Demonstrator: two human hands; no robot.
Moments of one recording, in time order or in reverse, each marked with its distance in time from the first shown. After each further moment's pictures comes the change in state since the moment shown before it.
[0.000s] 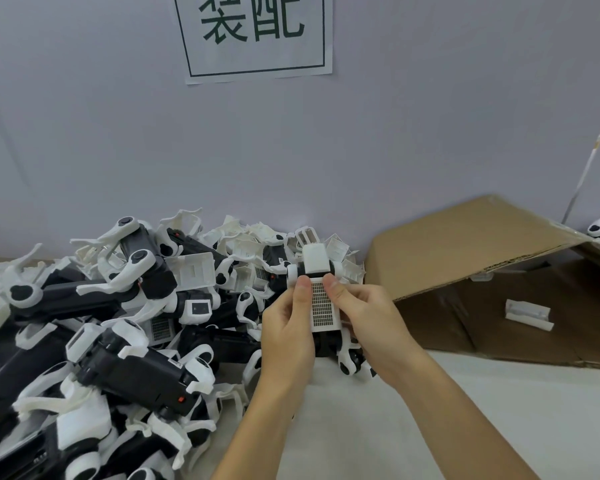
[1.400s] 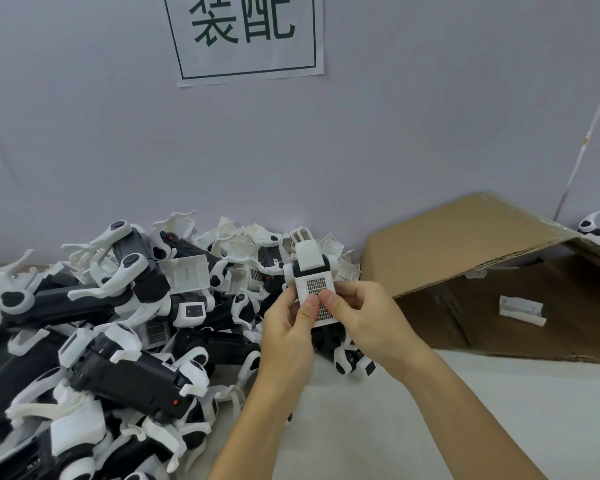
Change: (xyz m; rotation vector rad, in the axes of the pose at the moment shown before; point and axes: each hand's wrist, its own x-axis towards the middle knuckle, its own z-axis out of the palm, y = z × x) left_hand 0.000 -0.004 0.000 0.039 -0.073 0.009; right_hand 0.005 0.006 -0.021 -0.342 -0.089 -0.183
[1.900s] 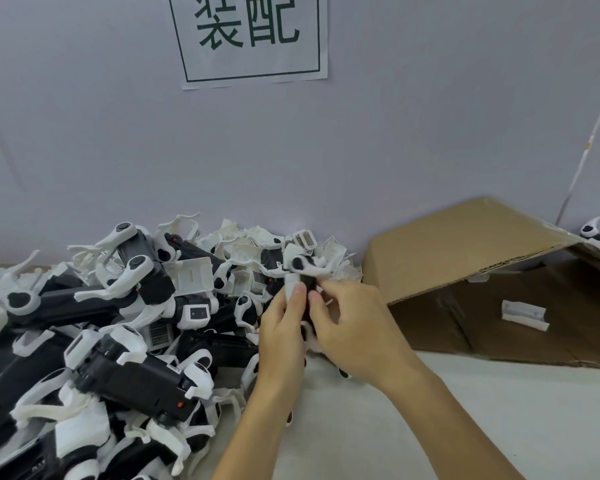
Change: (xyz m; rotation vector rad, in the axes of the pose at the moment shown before) left_hand 0.005 0.001 -0.005 -0.061 0.129 -0.113; right_hand -0.006 -0.020 0.022 -0.630 0.160 -0.240
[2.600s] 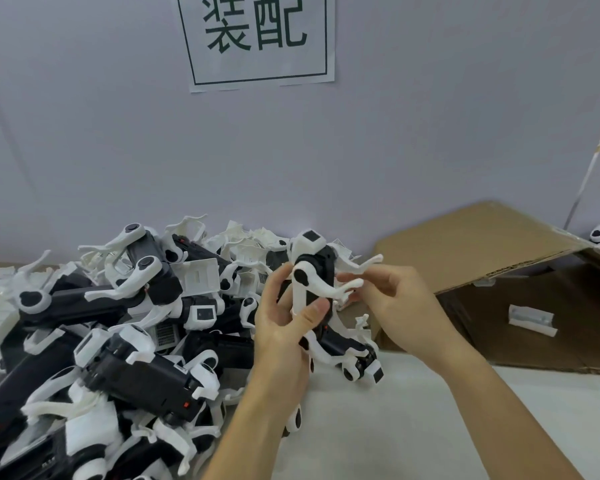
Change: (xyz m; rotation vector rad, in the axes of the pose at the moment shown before) left_hand -0.003 0.007 -0.008 -0.320 -0.170 0.053; right_hand 0.009 0.022 -0.036 0.429 -0.042 0.216
